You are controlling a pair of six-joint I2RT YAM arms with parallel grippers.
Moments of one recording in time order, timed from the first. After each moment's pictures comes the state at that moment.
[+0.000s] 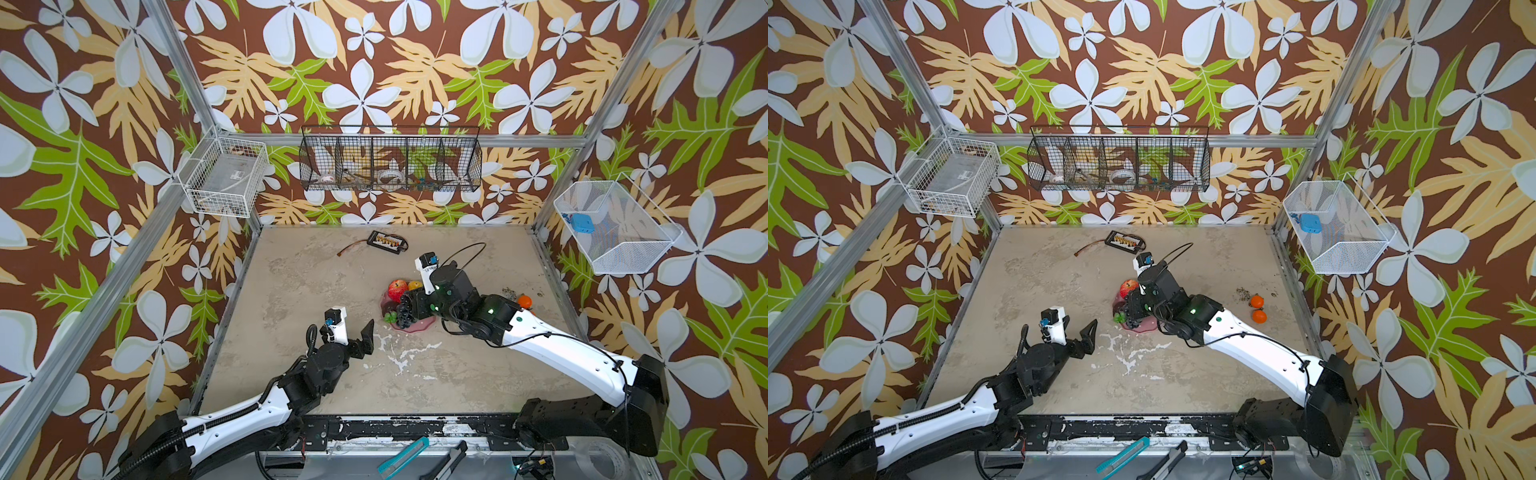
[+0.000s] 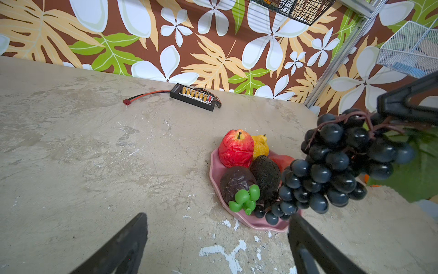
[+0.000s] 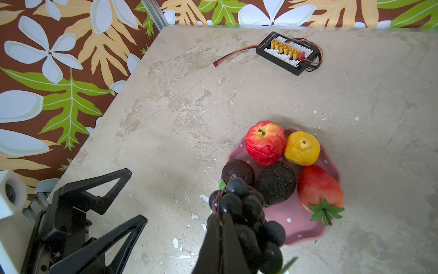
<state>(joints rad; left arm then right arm) -0.90 0.81 0.18 0.40 -0.57 -0.43 0.84 1.34 1.14 -0.42 0.12 0.45</state>
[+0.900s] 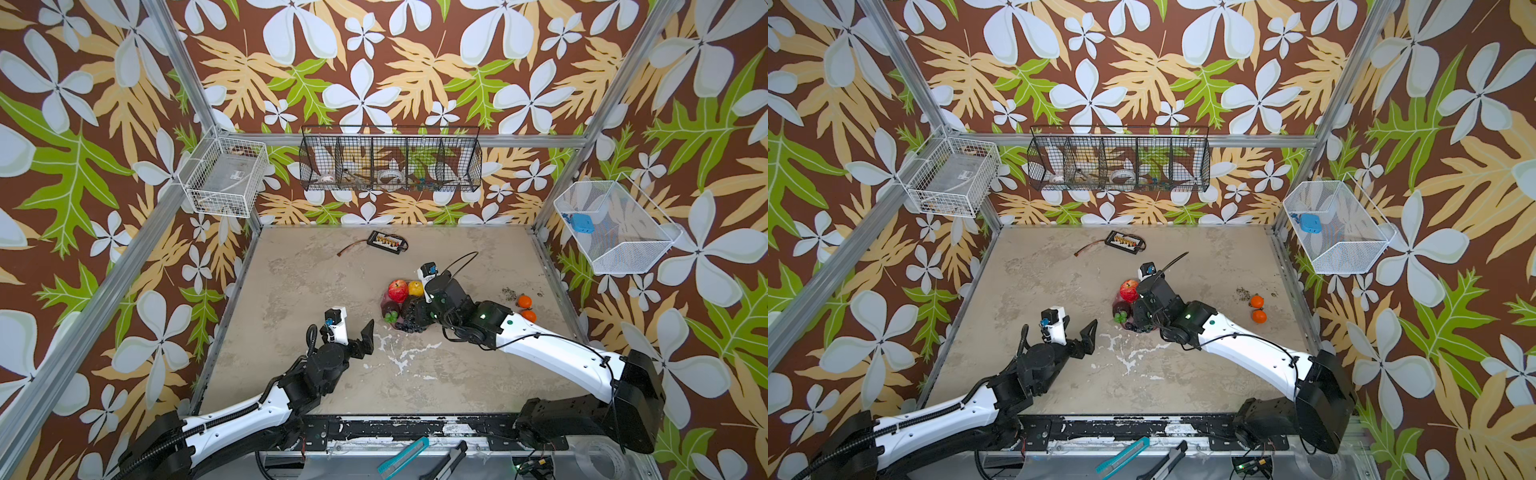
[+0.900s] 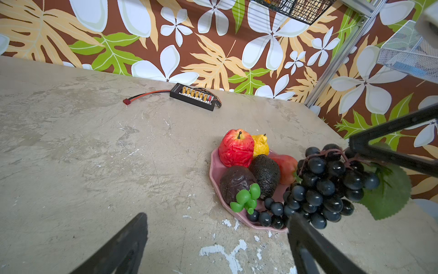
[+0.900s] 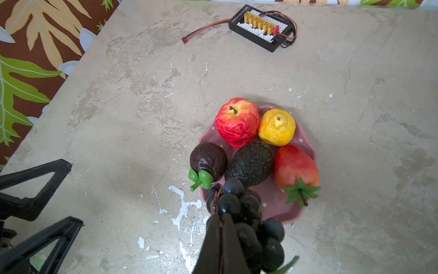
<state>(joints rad) -0.90 0.82 0.18 0.40 -0.57 -0.43 0.84 1.36 1.04 -0.42 0.22 0.45</state>
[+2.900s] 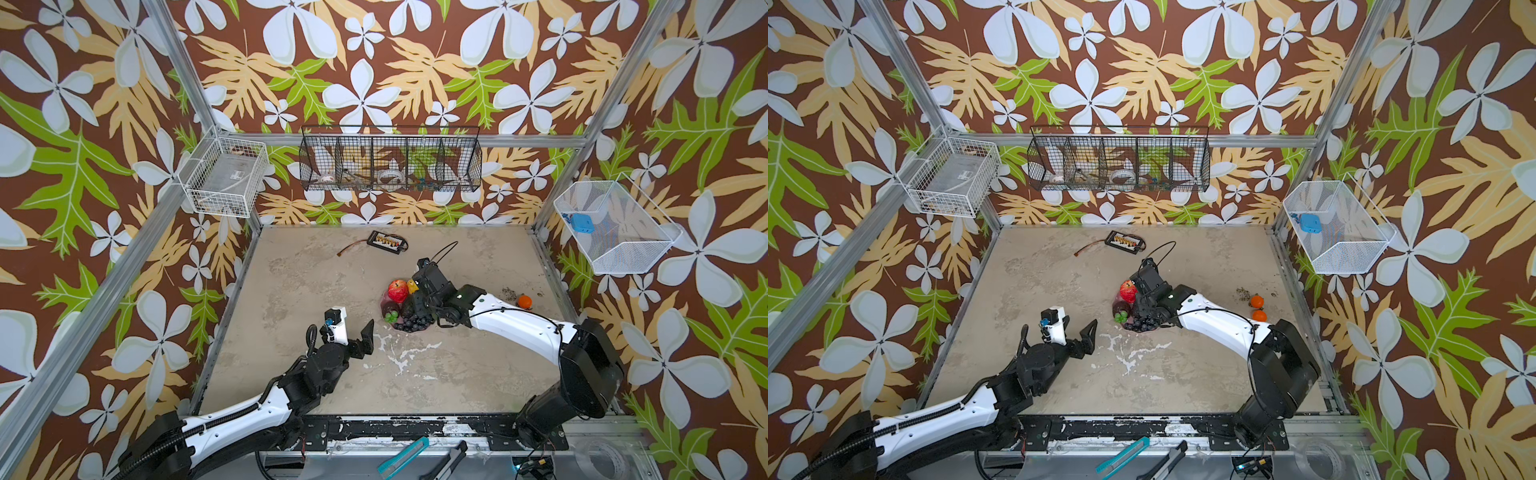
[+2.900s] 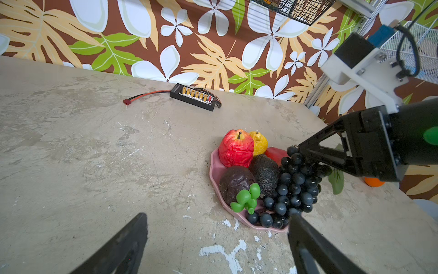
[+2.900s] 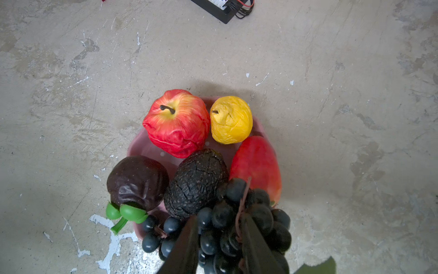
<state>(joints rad) -0.90 0.81 0.18 0.40 -0.57 -0.43 0.75 1.60 1.16 -0.48 0.31 0.39</state>
